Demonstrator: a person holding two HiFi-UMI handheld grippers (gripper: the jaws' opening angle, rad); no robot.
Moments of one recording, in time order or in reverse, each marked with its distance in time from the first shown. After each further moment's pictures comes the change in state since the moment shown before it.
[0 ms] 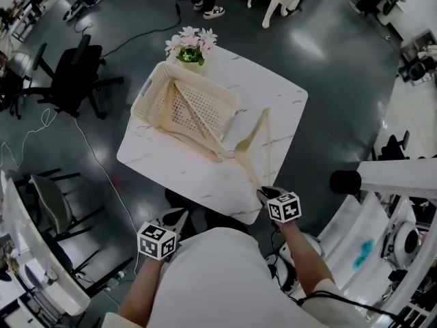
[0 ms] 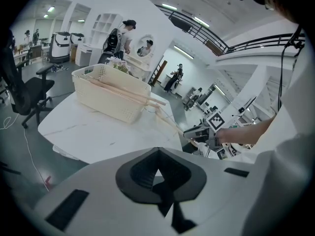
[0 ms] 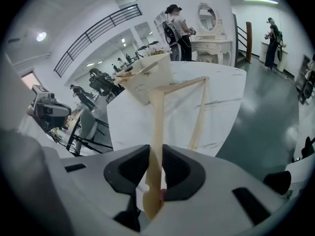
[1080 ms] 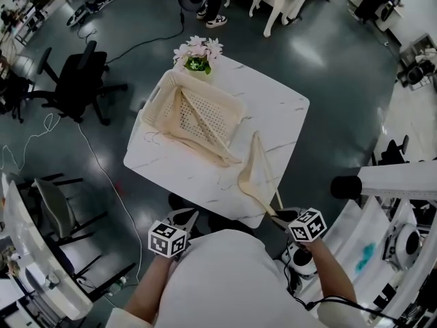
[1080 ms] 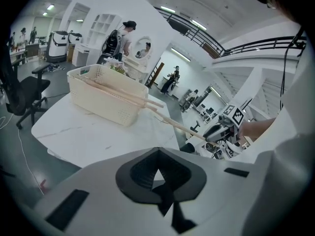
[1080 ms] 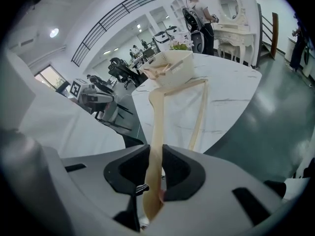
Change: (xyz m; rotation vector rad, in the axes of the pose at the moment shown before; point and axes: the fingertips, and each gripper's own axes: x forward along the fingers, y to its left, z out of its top) left arm 0.008 -0.001 0.010 0.009 -0.023 -0.047; right arm -0.095 0.051 -0.026 -0.117 0.175 0.181
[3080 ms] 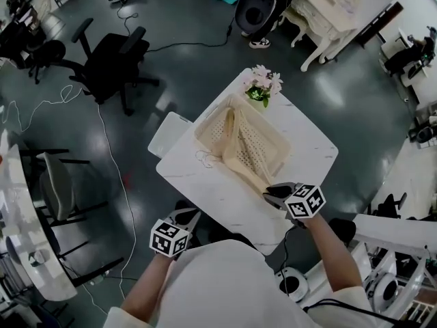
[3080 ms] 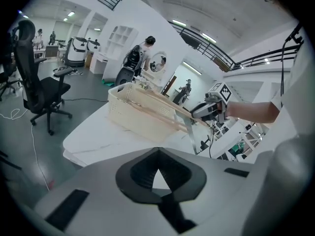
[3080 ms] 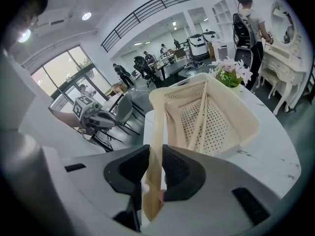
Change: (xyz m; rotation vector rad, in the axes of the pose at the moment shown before) left arm -0.078 0.123 0.048 -0.091 -0.139 0.089; right arm 0.083 0.071 0.281 -0.340 0.022 0.138
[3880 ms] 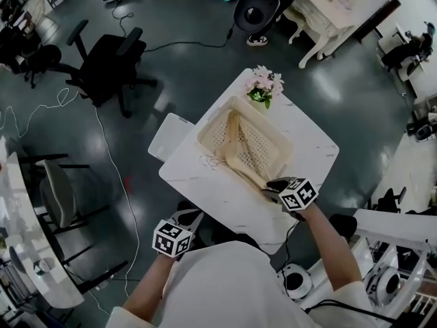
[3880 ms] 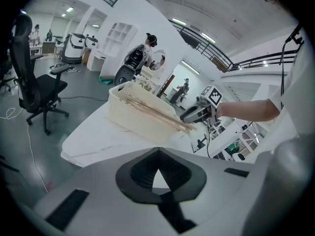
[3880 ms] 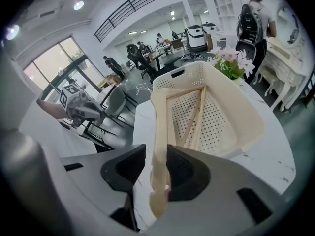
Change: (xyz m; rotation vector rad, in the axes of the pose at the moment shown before) left arm -0.003 0.016 0.008 -0.008 0.026 -0.041; right arm 0.038 -0.029 -0.001 0.006 0.117 -0.067
